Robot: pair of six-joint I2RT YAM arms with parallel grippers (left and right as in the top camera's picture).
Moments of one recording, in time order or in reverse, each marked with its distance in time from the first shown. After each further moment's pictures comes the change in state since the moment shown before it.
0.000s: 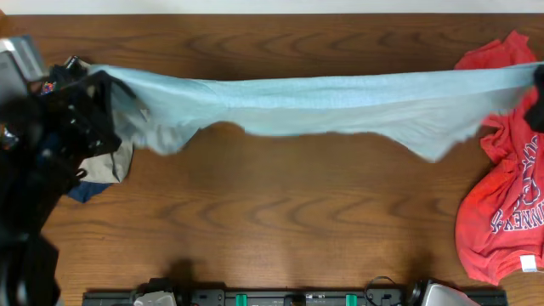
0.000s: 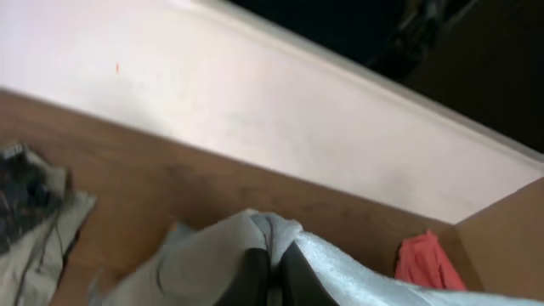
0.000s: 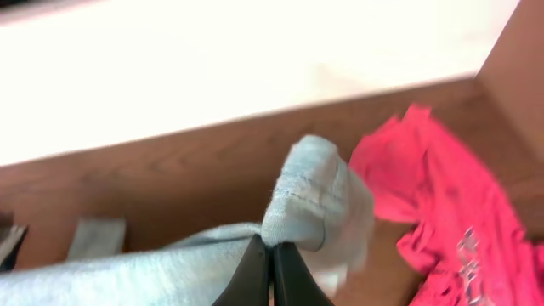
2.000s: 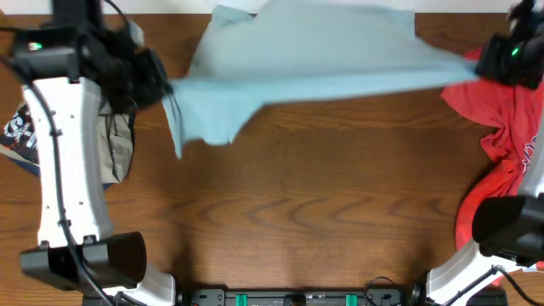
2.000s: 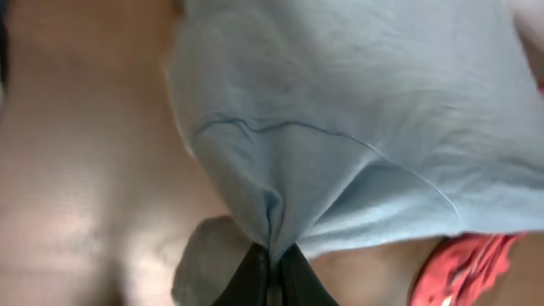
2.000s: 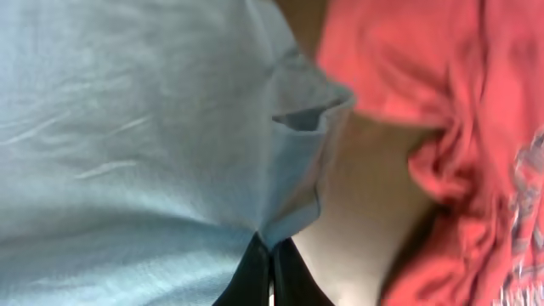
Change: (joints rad) left arm -0.062 0.623 0.040 -0.382 0.063 0.079; right arm 0.036 0.574 -0.114 -0.009 0.140 0.024
